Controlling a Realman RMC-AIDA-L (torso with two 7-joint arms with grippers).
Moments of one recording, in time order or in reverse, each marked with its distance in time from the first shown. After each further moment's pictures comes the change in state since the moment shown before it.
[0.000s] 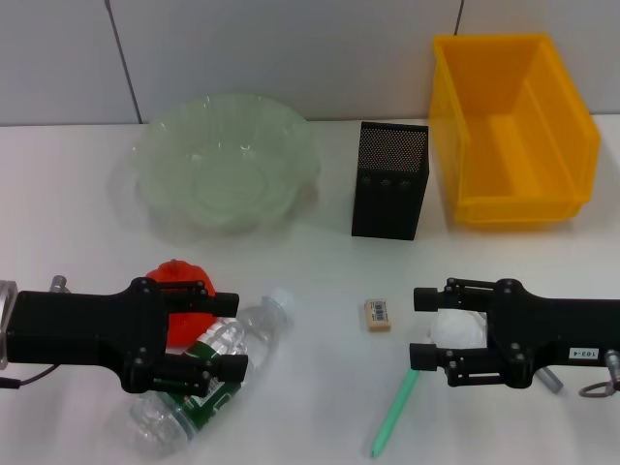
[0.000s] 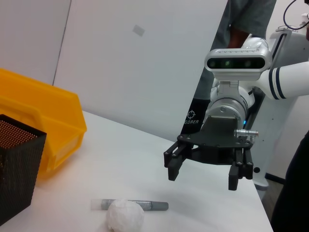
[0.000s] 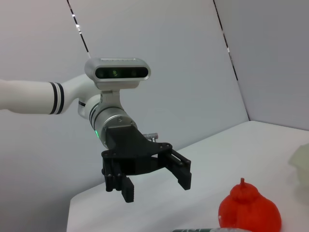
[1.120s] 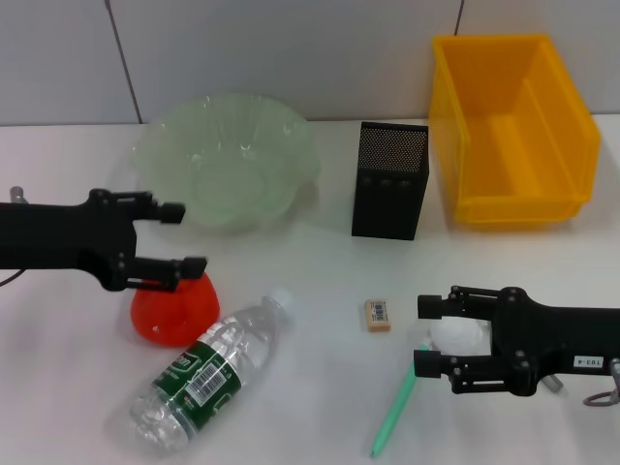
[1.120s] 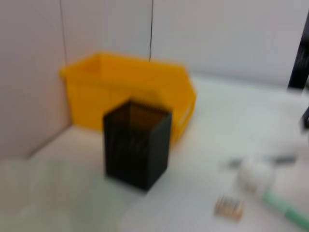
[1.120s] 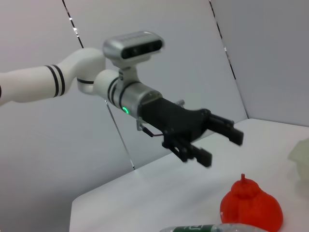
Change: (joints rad) left arm -0.044 -0.001 -0.054 0.211 0.130 -0.213 -0.050; right arm -0.019 0.002 0.000 0.000 0.001 -0.007 0.010
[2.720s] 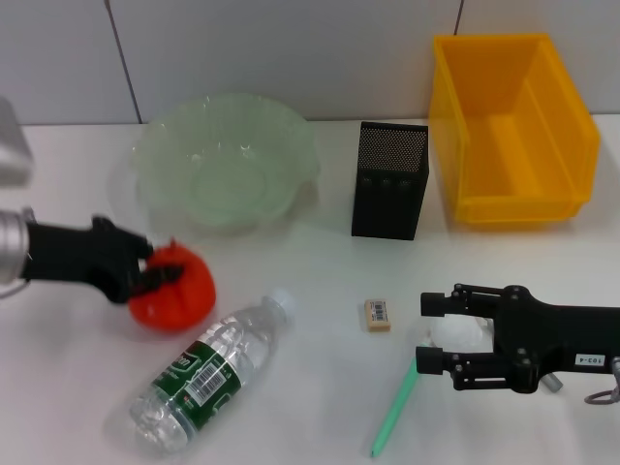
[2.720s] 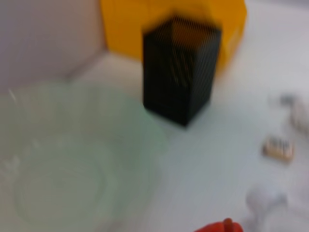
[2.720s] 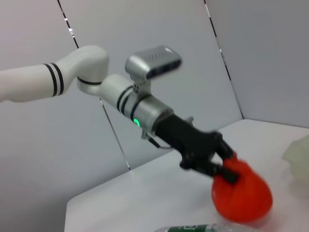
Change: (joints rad) left arm -0.043 -0.055 -0.003 -0.001 0.249 -0.180 -0.061; right arm -0.003 -0.002 0.003 0.000 0.003 0.008 -0.001
